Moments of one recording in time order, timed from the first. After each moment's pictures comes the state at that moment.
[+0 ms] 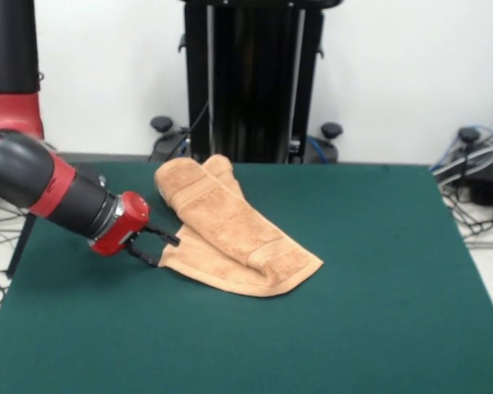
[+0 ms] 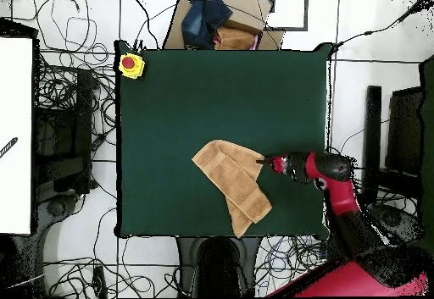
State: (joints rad) arm -1.07 0.14 0.37 1.25 0.14 0.96 0.58
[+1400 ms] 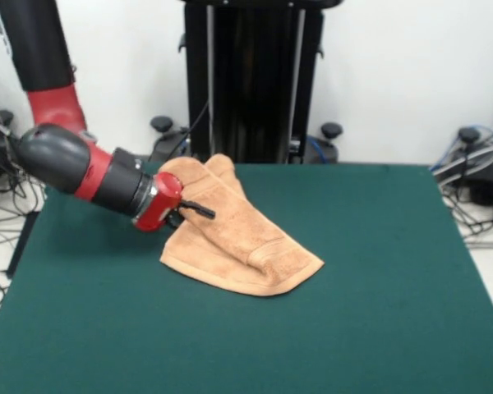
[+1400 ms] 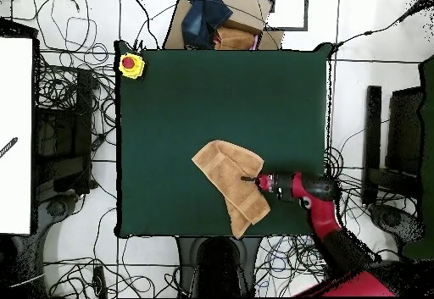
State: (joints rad) arm -1.18 0.19 0.38 1.45 0.13 0.86 0.58
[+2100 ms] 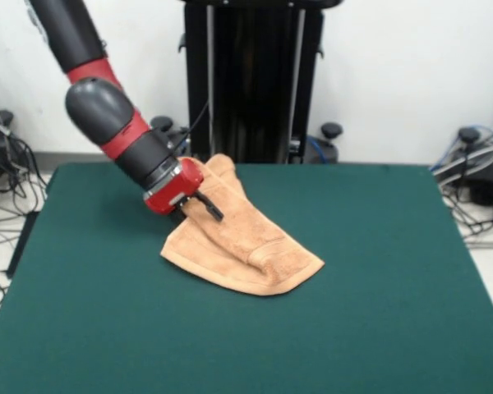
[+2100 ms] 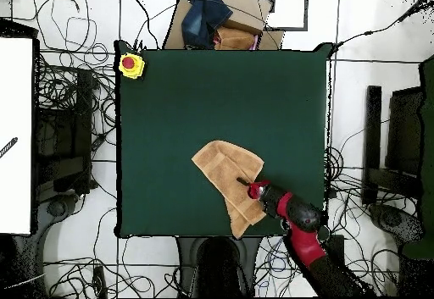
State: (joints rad) arm -1.49 0.26 0.52 1.74 -0.16 0.31 0.59
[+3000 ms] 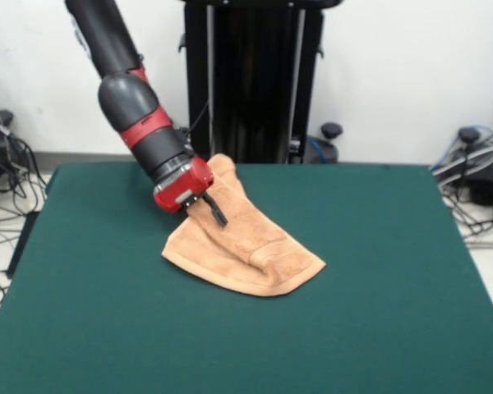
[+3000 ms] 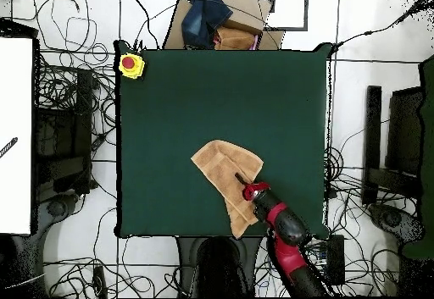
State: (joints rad) arm -1.74 0.49 0.58 1.73 -0.42 0.15 0.59
